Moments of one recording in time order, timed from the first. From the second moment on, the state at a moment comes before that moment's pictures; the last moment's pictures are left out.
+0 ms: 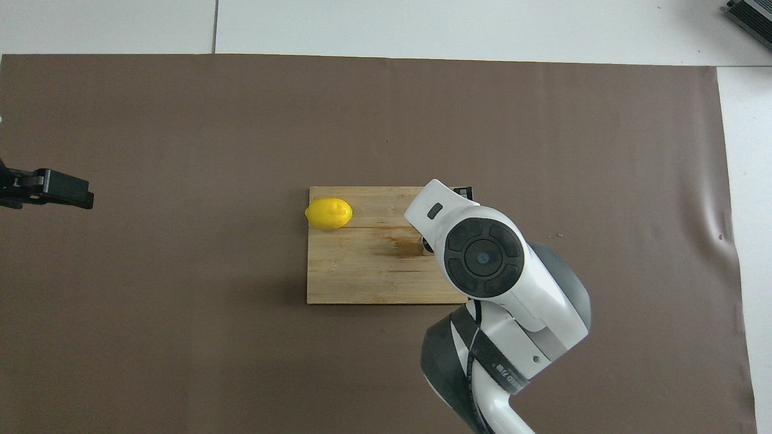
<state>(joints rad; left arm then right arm) 0.01 -0.02 -0.04 -1.62 -0.02 1.58 0.04 0.53 0.08 0.01 -1.96 -0.30 2.11 -0.97</state>
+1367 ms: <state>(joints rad) 0.00 -0.04 -0.03 -1.62 -0.02 1.57 0.03 0.58 0.08 0.01 -1.99 -0.56 2.11 -1.04</state>
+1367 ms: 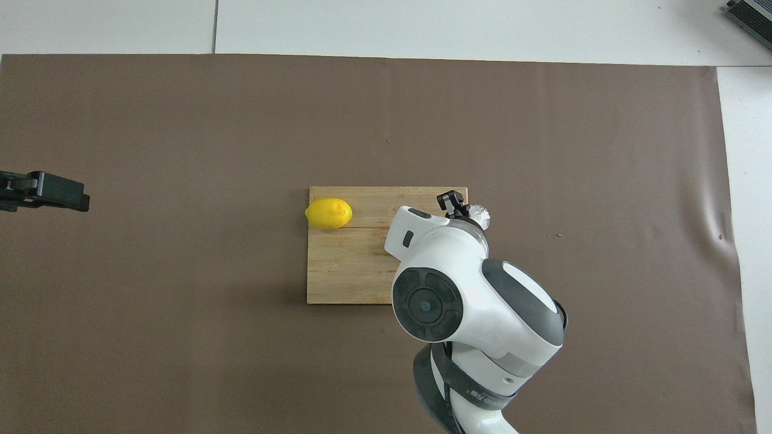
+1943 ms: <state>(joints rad) 0.00 -0.04 -0.04 -1.62 -0.02 1.57 0.03 0.57 0.05 0.01 -1.99 -0.46 2.11 -0.99</state>
